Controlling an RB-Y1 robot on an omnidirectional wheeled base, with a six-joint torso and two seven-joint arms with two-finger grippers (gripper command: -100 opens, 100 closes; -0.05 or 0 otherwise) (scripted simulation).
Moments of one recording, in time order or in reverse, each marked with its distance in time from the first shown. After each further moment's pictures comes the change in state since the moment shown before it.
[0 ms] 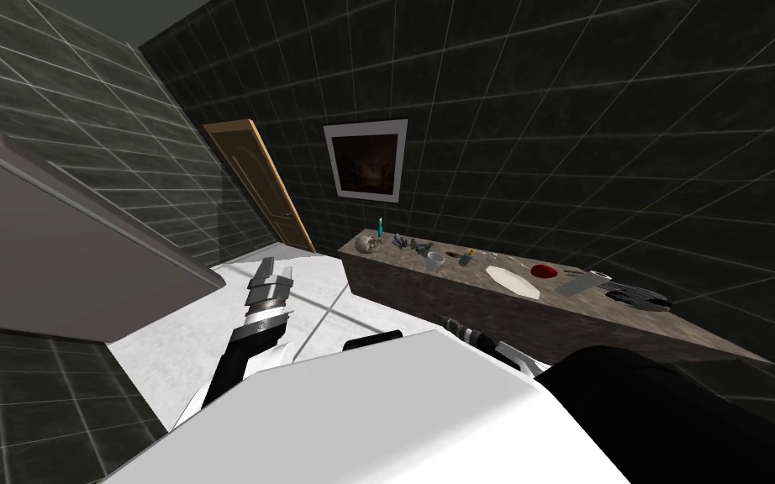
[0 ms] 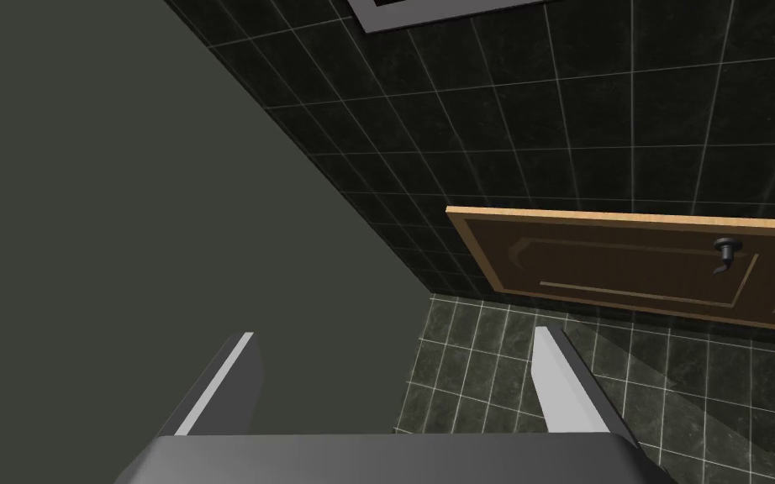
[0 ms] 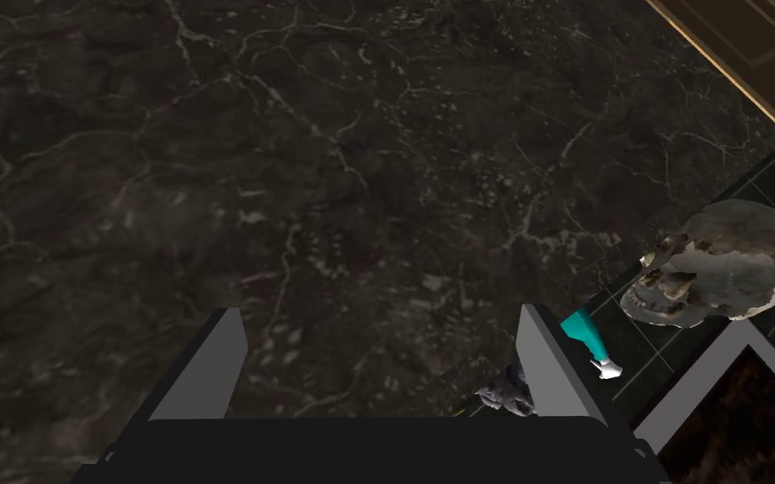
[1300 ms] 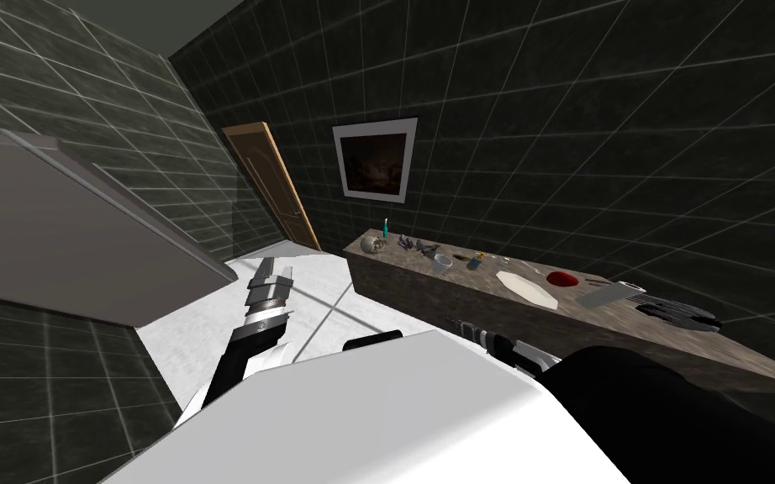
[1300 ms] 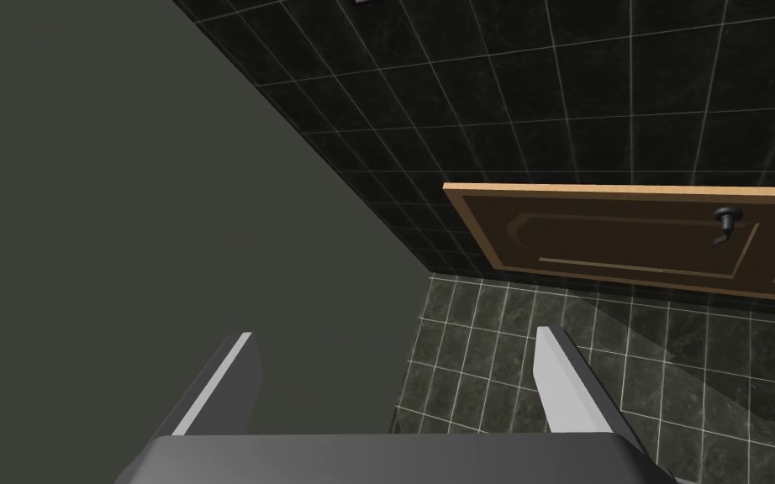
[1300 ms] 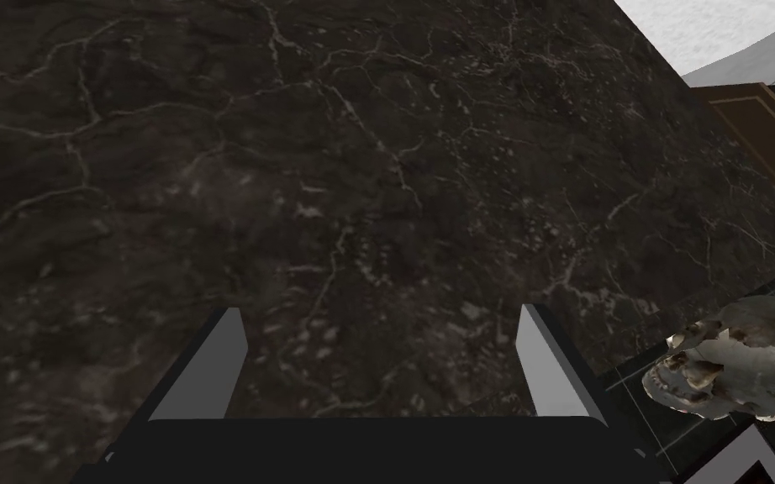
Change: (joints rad) left arm 0.000 0.000 0.000 0.000 0.000 0.000 0.000; right arm -0.007 -0.140 0.050 0.096 -0.003 -0.007 0.021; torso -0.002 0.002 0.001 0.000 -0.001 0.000
